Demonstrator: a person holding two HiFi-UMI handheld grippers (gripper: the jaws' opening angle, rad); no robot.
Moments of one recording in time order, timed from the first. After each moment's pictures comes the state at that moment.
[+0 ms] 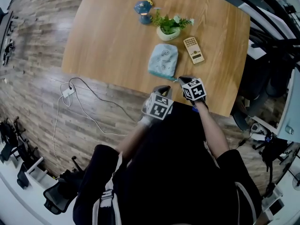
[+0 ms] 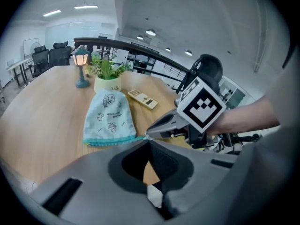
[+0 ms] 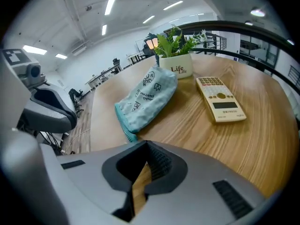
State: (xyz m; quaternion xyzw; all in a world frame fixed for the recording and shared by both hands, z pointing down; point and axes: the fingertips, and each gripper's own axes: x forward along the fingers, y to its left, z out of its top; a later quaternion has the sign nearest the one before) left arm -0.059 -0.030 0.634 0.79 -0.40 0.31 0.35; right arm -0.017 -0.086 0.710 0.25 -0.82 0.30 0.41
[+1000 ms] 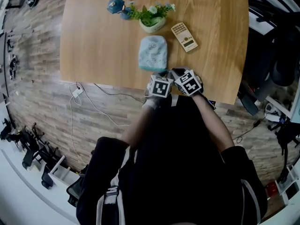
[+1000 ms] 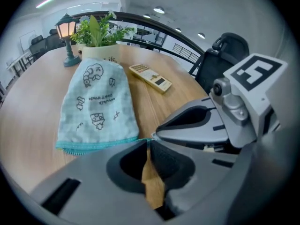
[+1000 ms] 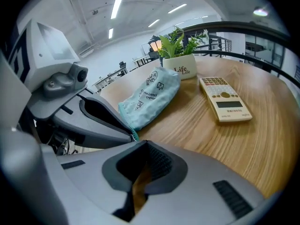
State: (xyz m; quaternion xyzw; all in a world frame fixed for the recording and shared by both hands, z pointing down) left arm -0.034 -0.068 0.713 0.72 -0.39 0.40 0.41; right arm -0.021 -0.081 0.709 0.22 -0.85 0.30 0.38
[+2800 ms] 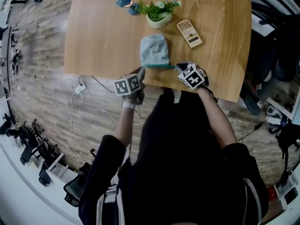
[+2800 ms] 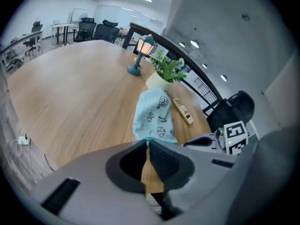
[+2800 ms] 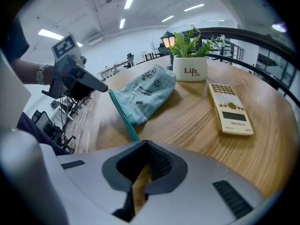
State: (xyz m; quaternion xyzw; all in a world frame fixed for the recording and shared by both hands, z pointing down) left arm -0.187 -0.067 0.659 0.66 -0.51 0.22 0.50; right arm -0.022 -0.082 0.714 0.19 -0.85 0.23 0.43
